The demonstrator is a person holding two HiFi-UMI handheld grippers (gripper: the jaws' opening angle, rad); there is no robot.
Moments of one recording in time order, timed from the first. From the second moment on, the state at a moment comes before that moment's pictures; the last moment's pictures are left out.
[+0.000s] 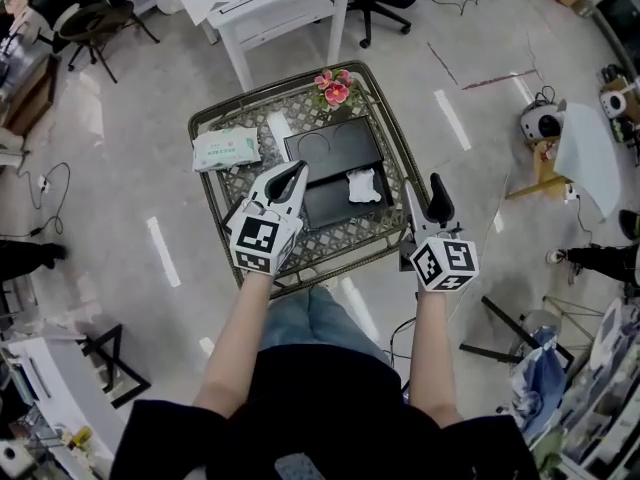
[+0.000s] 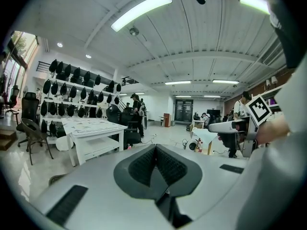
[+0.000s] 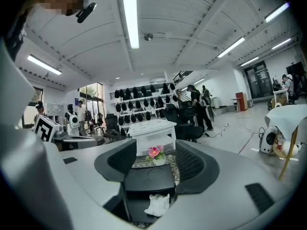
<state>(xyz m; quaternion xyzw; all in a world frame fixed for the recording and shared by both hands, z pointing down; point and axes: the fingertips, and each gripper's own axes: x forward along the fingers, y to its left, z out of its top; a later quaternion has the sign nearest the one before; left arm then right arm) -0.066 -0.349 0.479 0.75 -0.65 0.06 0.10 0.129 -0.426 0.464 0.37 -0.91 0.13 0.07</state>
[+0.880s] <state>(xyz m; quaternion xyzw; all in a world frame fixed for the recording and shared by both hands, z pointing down) -0.059 -0.403 0.602 0.75 -0.62 0.09 0.20 0.063 -0.448 0.666 0.28 -0.85 0.19 0.39</state>
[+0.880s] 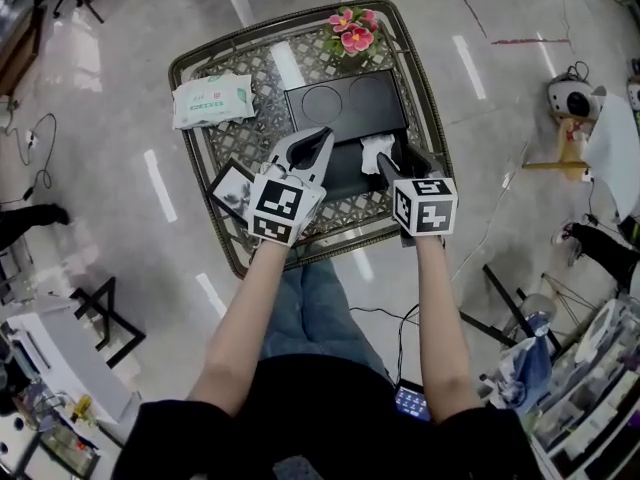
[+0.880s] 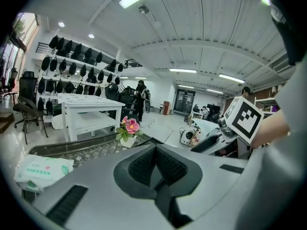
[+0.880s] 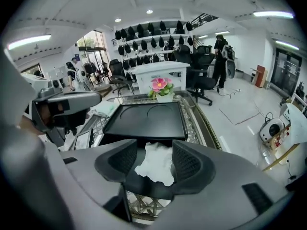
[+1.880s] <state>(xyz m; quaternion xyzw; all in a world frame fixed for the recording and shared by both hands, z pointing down) -0.060 -0.390 0.618 0.74 -0.64 0.09 0.21 0.064 -0.432 0.764 0.23 -0.73 0.18 0.62</state>
